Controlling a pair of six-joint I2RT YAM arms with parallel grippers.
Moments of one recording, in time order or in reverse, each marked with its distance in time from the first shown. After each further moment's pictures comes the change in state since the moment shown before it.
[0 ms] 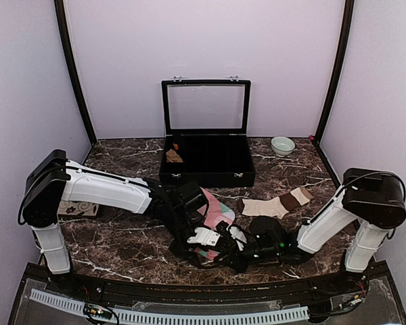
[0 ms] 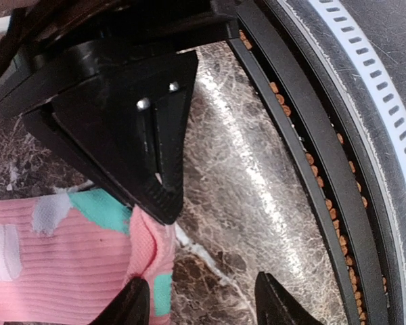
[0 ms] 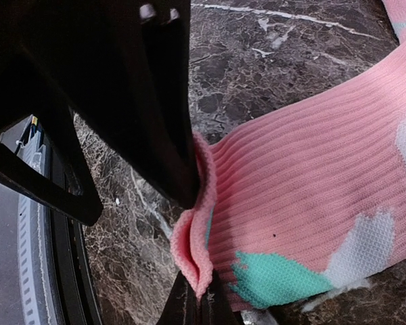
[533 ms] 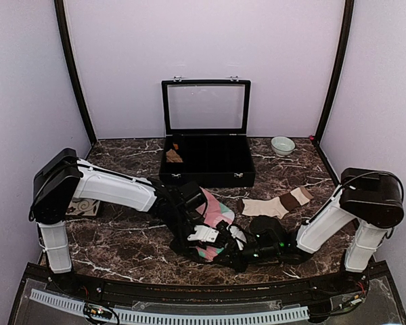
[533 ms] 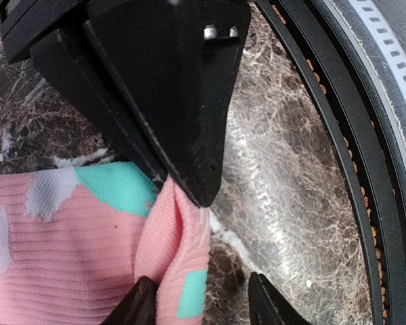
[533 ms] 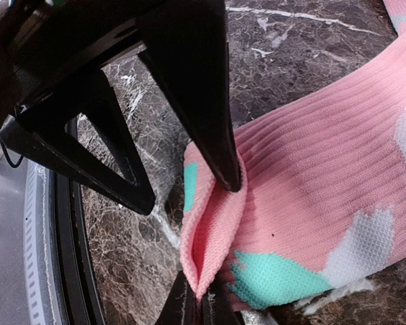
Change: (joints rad) left arm 0.051 0.068 0.005 0.031 -0.001 -0.008; right arm -0.006 0.019 0.000 0.032 -0.027 0.023
